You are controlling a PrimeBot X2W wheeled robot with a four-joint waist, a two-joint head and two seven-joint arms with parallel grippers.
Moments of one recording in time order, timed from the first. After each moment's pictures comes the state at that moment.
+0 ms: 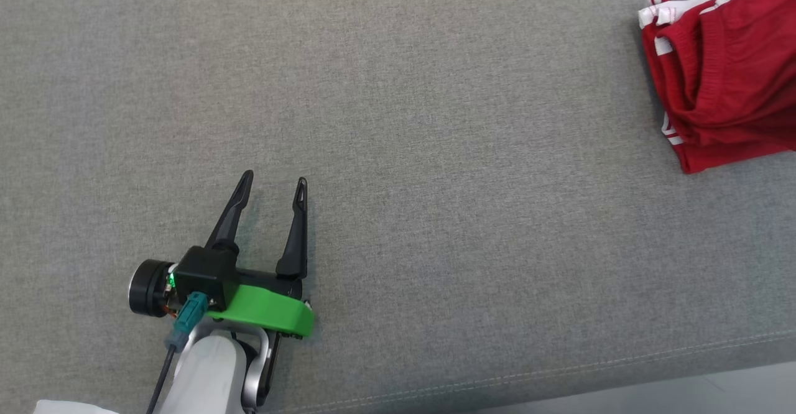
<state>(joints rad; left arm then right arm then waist) -0.24 0.07 -0.25 0.21 -0.18 -0.04 -0.26 -0.91 -0.65 0.29 0.72 0.38 0.13 0.40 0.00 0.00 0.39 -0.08</state>
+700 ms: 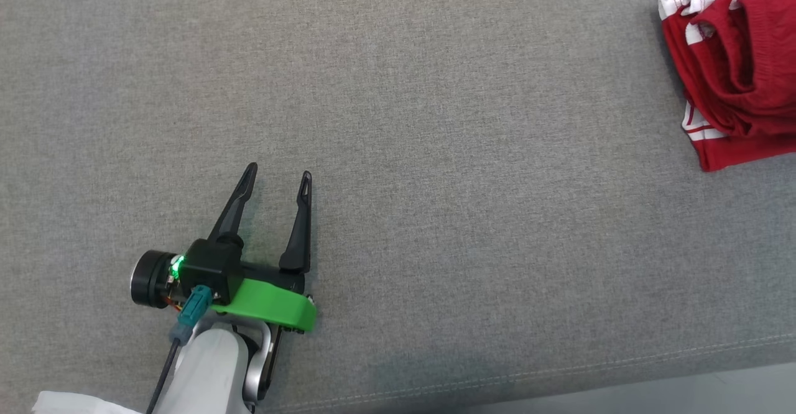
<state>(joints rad) -0.26 0.08 -0.26 0.21 -0.17 -0.04 -0.26 -1.02 -0.60 0.25 0.98 0.12 0.13 0.18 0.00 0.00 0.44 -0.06</state>
